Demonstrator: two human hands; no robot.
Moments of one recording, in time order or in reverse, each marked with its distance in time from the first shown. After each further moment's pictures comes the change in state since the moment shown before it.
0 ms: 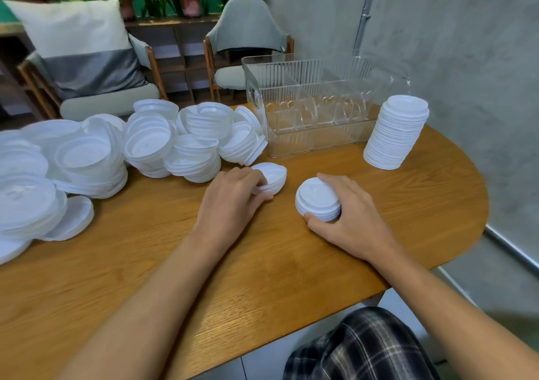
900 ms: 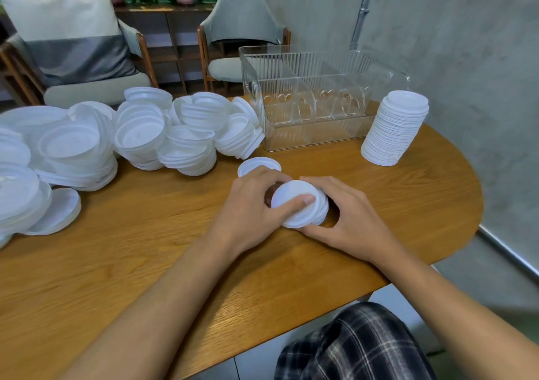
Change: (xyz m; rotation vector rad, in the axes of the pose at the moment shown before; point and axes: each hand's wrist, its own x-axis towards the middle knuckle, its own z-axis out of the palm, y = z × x) left_hand -0.003 0.039 0.002 -0.457 -0.174 -0.243; right_hand -0.002 0.003 -0.002 0.109 -0.094 -0.246
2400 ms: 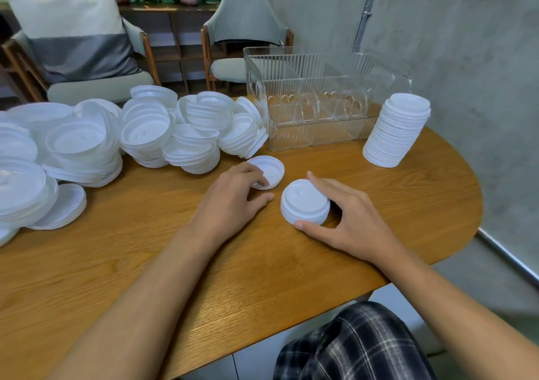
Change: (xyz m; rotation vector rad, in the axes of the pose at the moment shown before) left_hand 0.007 -0.037 -0.022 0.259 -0.035 0.035; right_hand -0.001 -0.004 0.000 -0.048 -0.041 0.105
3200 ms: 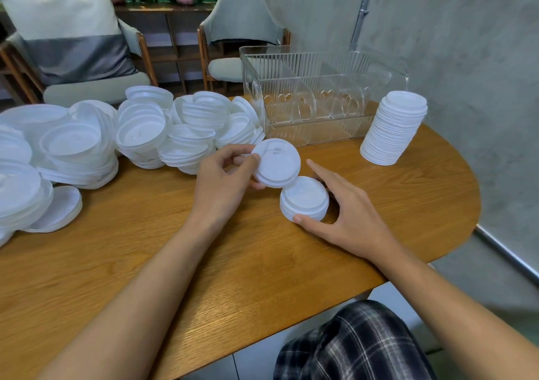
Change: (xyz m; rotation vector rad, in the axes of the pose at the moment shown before) left_hand 0.008 0.036 -0.016 -0.836 0.281 -0.401; right_hand 0.002 0.002 0.001 0.036 0.036 -0.006
